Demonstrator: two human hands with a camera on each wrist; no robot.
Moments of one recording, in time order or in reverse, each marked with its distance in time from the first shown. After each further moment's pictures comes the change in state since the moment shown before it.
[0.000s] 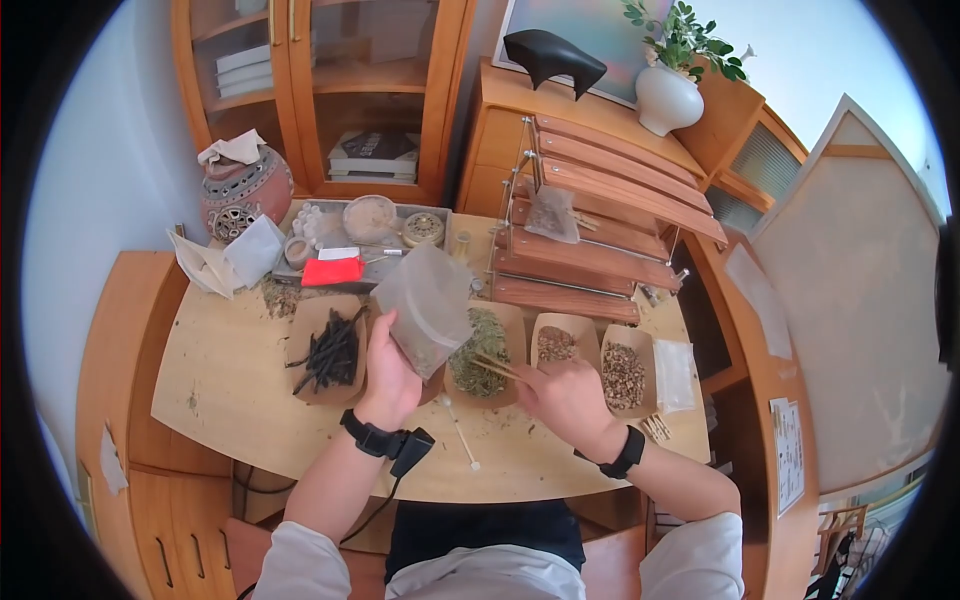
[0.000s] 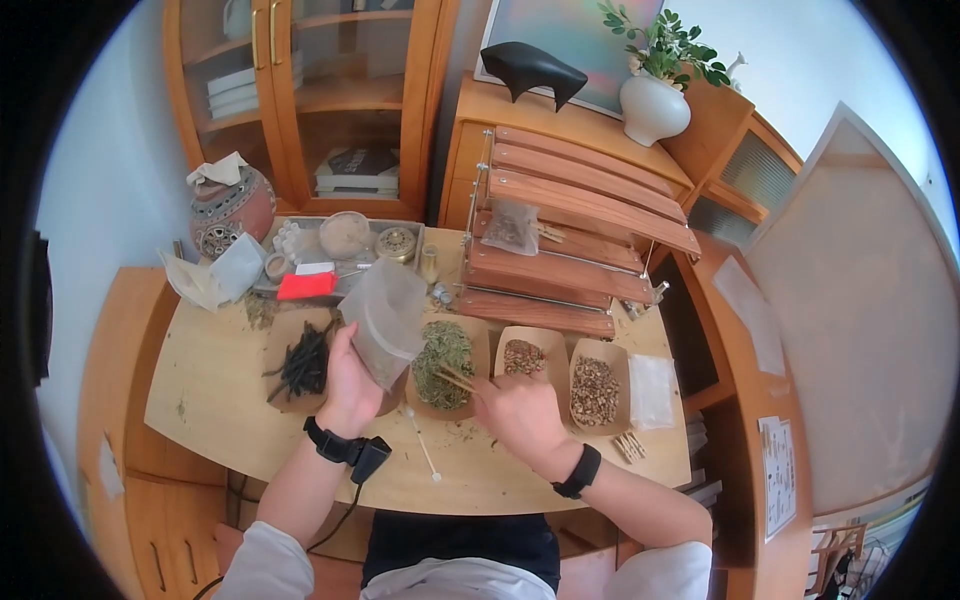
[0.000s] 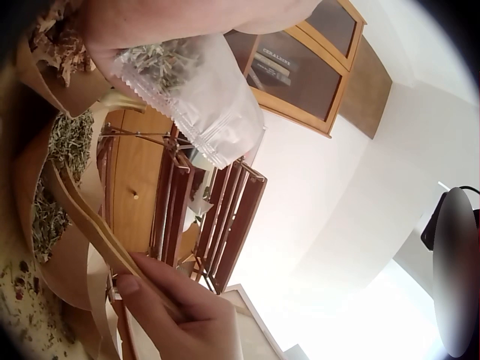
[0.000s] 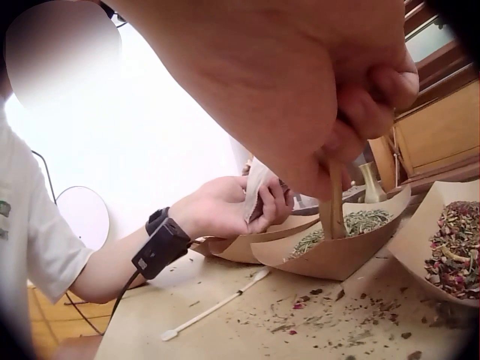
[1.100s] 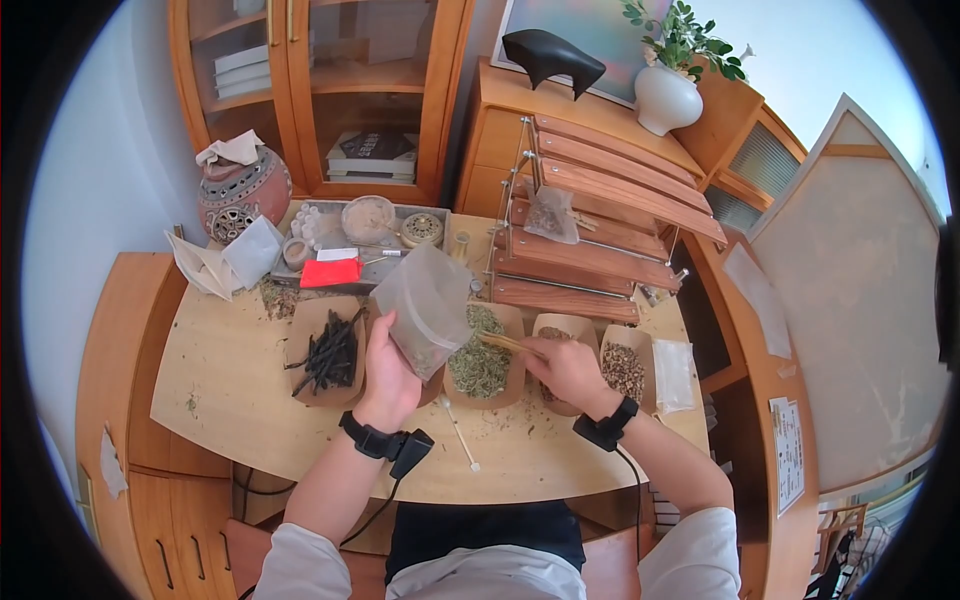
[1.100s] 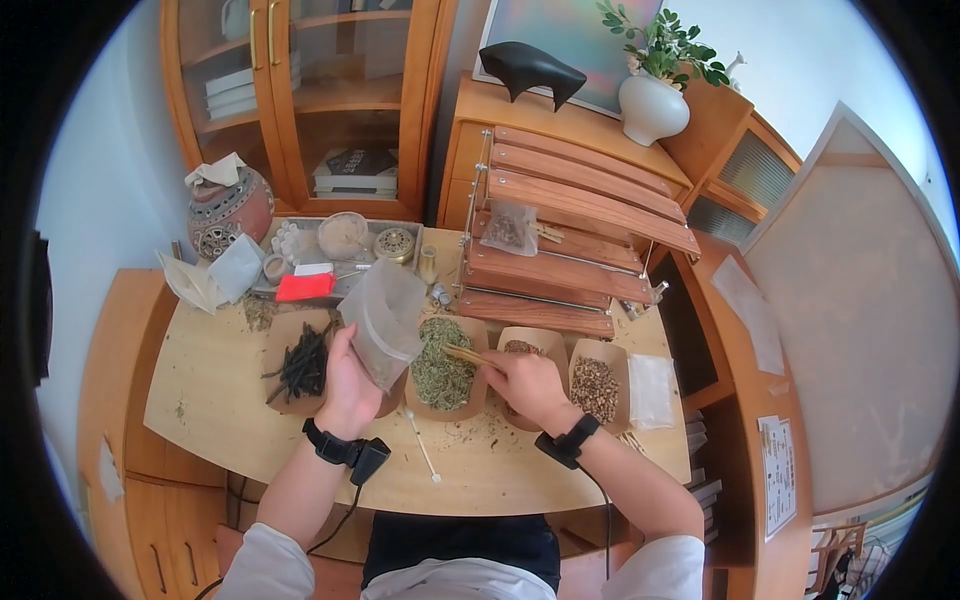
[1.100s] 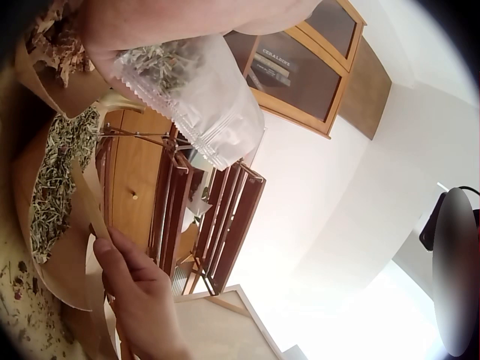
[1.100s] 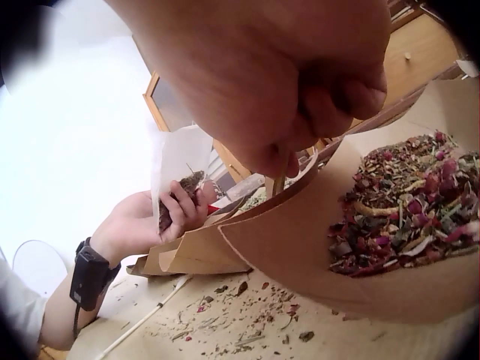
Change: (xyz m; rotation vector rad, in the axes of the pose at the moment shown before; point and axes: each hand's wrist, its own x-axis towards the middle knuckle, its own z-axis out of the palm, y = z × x) left_hand -0.001 0.002 0.000 0.017 -0.011 -0.016; right_hand 0.014 0.043 0.026 0.270 -0.160 0.236
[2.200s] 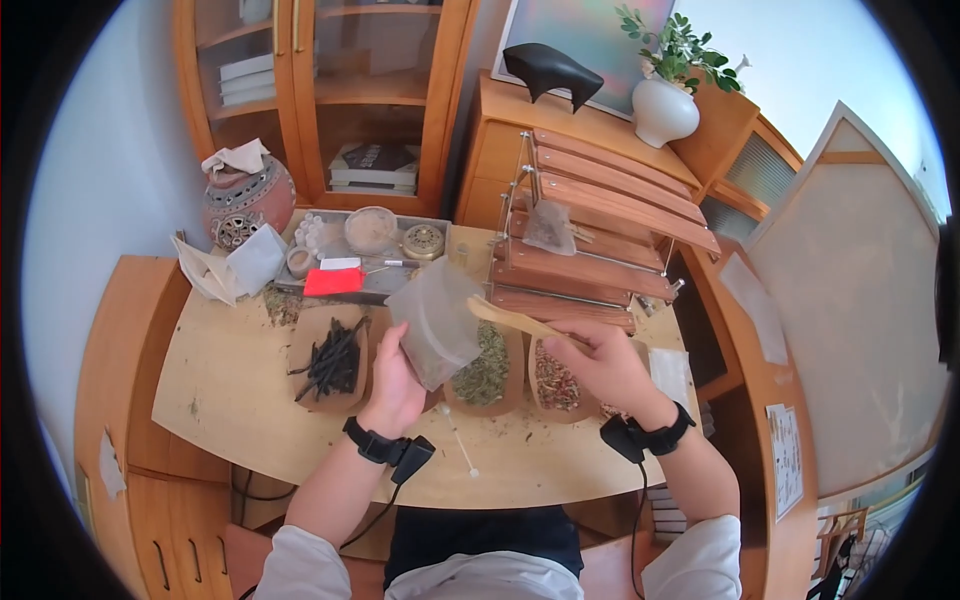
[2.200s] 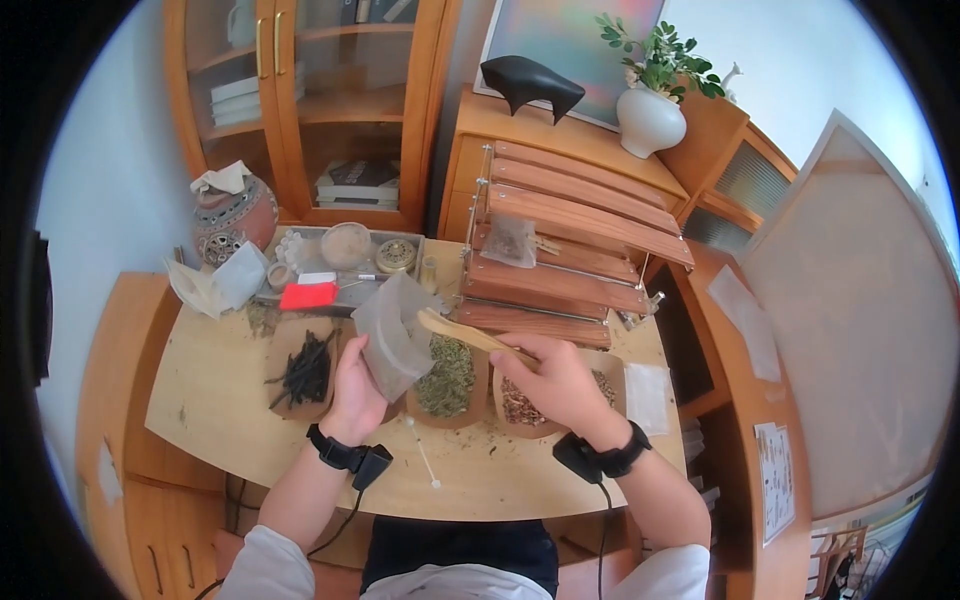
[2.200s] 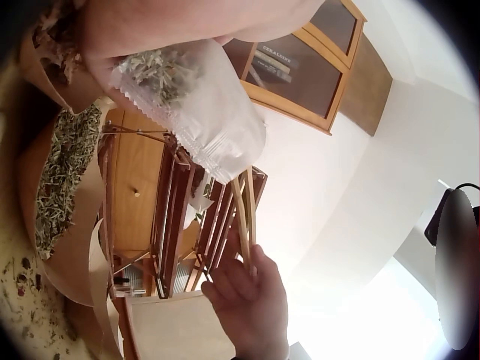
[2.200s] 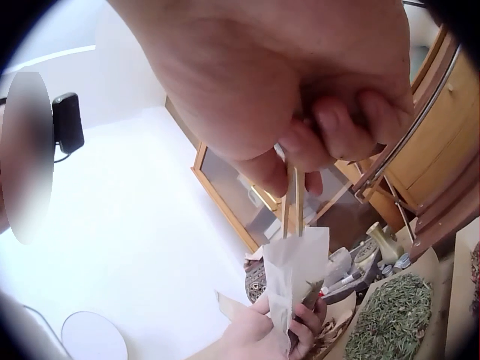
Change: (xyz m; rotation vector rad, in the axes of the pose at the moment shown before) left_hand -0.007 0.000 0.004 0.045 -0.046 -0.095; right_hand -0.002 -0.049 -0.083 0.539 0.076 0.132
